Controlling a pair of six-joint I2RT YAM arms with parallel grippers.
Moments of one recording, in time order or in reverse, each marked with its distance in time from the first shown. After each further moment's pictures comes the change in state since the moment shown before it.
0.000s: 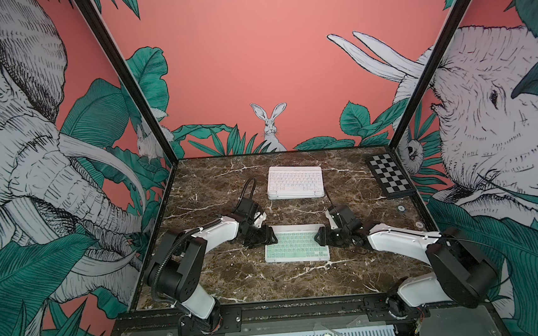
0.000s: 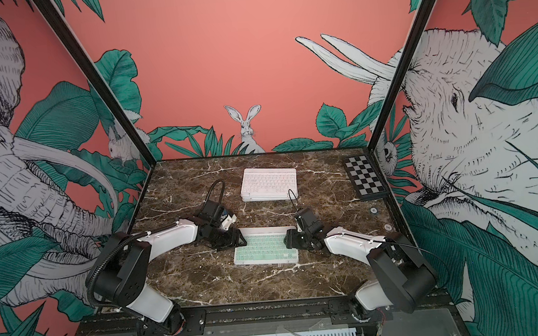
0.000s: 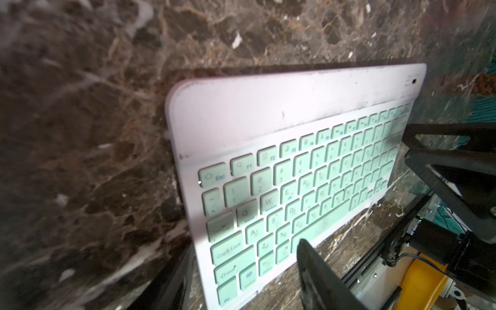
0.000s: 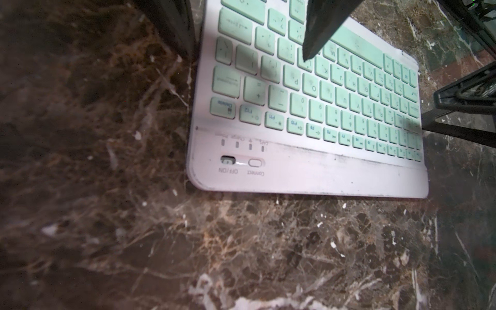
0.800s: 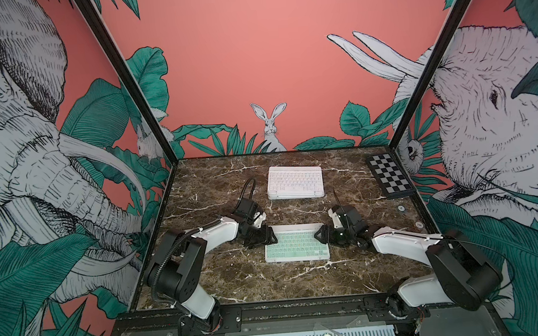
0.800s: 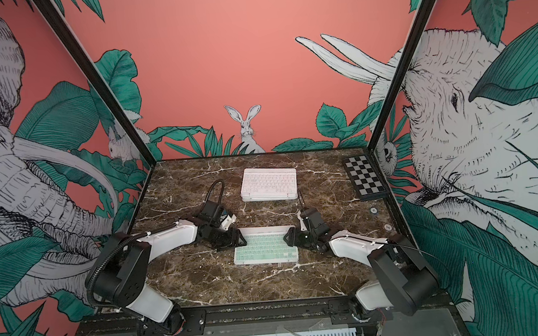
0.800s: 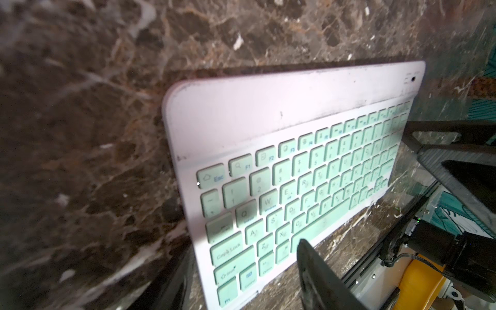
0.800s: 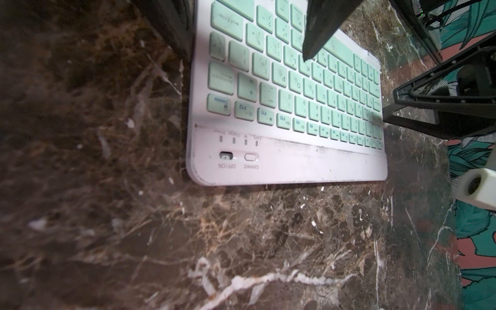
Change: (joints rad) left arm -0.001 0.007 -0.011 0.018 0.008 -0.008; right arm -0.061 -0.026 -0.080 0.157 -0.123 0.061
